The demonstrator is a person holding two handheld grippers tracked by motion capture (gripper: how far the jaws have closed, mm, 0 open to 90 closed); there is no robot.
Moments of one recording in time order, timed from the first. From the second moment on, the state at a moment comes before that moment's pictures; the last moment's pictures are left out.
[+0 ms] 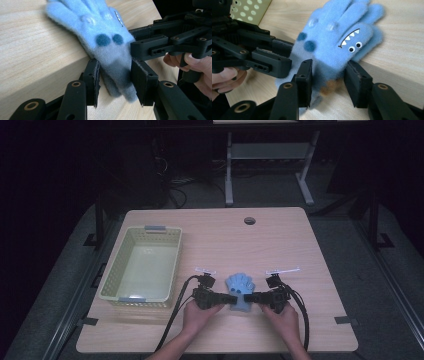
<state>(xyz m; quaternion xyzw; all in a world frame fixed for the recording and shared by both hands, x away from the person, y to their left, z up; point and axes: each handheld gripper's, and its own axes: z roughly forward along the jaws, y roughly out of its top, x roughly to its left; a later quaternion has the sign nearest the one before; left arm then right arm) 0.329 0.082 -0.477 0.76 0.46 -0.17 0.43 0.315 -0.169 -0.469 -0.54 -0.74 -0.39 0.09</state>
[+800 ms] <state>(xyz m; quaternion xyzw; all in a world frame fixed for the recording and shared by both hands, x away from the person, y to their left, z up) 0.337 0.080 -0.484 0.74 0.47 -0.21 0.44 0.315 -0.165 -0.479 -0.56 -0.70 -0.42 0.12</state>
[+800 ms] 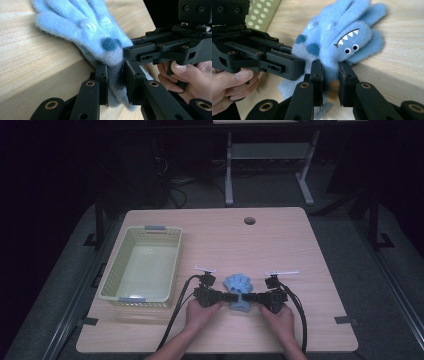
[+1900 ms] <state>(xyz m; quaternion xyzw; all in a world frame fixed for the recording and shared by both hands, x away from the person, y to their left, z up) 0.333 0.086 -0.452 0.74 0.42 -0.18 0.49 0.300 -0.167 -0.445 -0.53 -0.70 -0.47 0.08</state>
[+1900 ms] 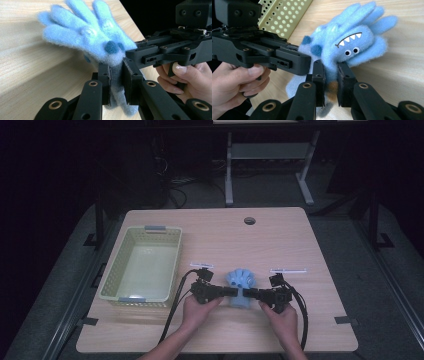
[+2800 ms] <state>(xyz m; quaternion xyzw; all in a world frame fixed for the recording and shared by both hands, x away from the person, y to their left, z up) 0.337 0.112 -0.409 0.74 0.40 -0.15 0.51 0.310 -0.145 -0.401 -0.50 -0.71 -0.49 0.07</state>
